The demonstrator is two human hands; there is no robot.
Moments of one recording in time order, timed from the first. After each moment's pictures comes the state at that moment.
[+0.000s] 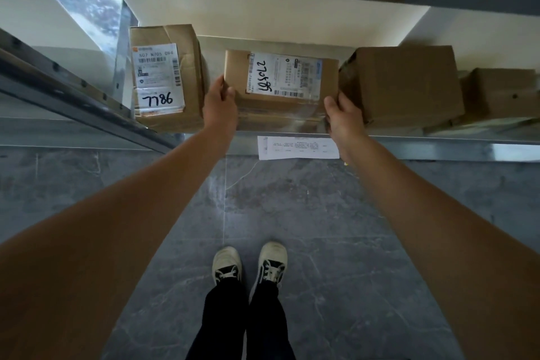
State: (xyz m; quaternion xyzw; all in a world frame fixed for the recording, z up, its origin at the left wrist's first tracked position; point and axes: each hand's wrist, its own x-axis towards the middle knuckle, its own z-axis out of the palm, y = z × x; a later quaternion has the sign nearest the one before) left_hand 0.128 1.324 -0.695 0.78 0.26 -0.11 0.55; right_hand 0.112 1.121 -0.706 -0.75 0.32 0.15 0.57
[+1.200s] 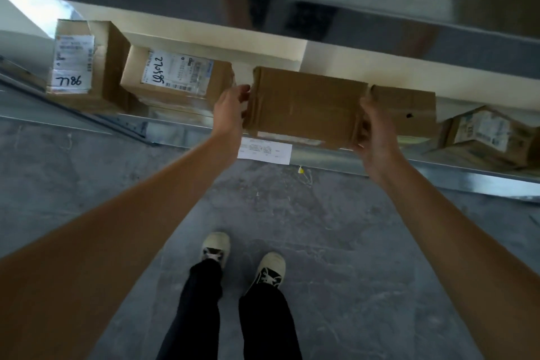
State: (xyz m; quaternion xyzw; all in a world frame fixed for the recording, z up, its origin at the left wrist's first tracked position) left_hand 0.087 1.077 -0.610 0.59 0.36 -0.11 0.72; right_hand 0.088 0.852 -0.625 -0.67 0.31 0.14 0.66
